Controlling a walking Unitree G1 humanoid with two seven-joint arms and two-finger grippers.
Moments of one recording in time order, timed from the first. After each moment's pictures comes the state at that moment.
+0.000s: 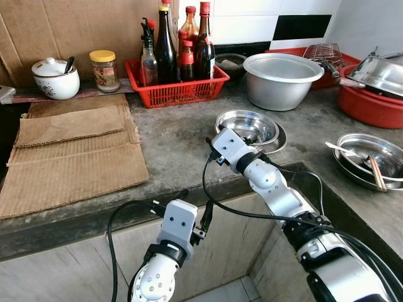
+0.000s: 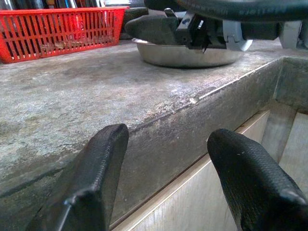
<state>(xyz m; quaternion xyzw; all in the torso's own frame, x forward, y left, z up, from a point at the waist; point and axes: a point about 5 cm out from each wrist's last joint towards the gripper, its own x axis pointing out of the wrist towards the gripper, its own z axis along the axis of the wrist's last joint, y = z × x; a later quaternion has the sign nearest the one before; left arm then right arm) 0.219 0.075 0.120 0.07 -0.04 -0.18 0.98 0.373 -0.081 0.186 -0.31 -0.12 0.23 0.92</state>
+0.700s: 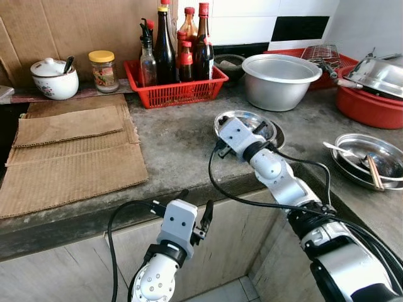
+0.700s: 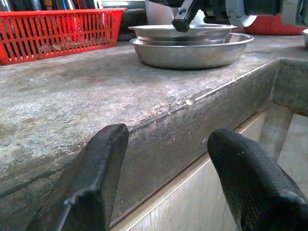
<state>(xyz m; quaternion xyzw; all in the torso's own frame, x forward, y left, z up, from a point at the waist) 0.219 0.075 0.120 0.07 -0.04 -0.18 0.98 0.382 -0.092 0.202 -0.33 -0.15 0.18 0.91</state>
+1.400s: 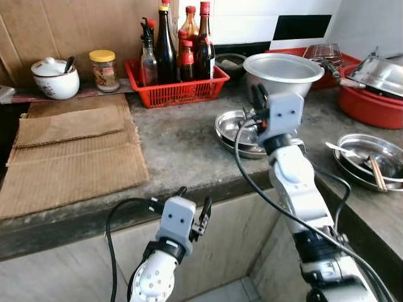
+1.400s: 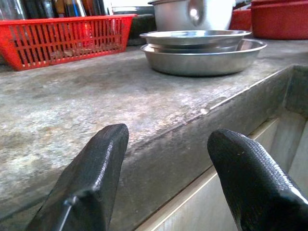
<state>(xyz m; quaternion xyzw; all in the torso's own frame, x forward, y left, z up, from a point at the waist) 0.225 0.077 0.126 0.07 -0.05 -0.17 0.98 0.324 -0.124 0.244 -0.02 -0.26 0.07 0.96</state>
